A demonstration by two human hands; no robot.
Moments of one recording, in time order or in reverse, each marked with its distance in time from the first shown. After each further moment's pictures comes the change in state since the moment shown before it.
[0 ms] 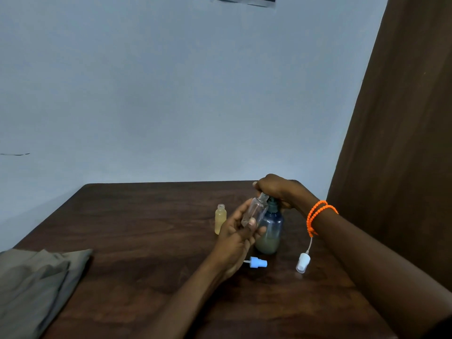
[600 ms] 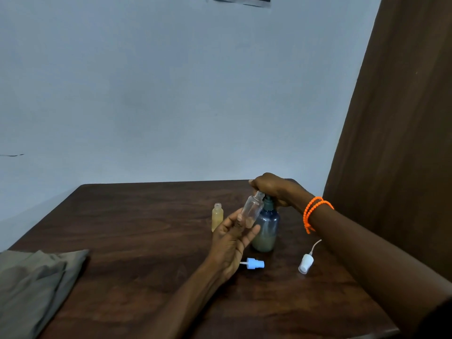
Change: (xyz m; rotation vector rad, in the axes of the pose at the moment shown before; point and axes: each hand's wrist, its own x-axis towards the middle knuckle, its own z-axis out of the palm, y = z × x) left_hand -0.003 -0.006 0.000 -0.274 0.229 -0.066; right_hand -0.006 -0.002 -0.002 0.057 -0.010 0.017
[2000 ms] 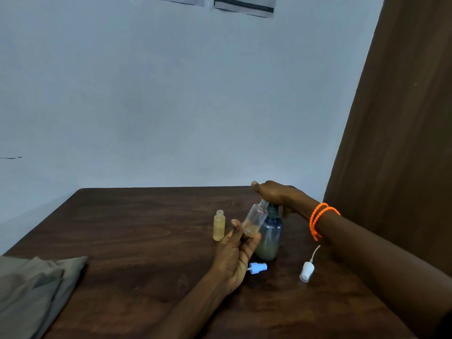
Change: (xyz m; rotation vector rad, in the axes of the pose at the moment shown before) left_hand -0.010 0.006 0.009 -0.068 0.088 -0.112; right_hand -0.013 -0.009 -0.001 -0.222 -0.001 0.047
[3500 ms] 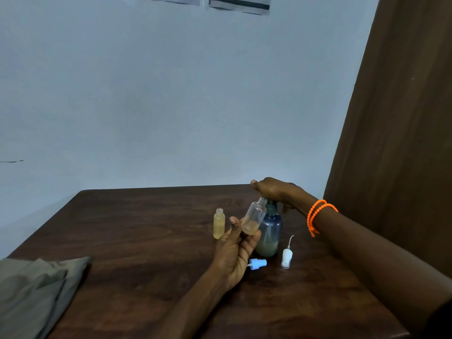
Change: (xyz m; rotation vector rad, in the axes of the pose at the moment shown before) left_hand -0.005 0.001 0.004 -0.029 0.017 -0.024; right_hand 0.001 0.001 -0.001 -0.013 0.024 -0.047
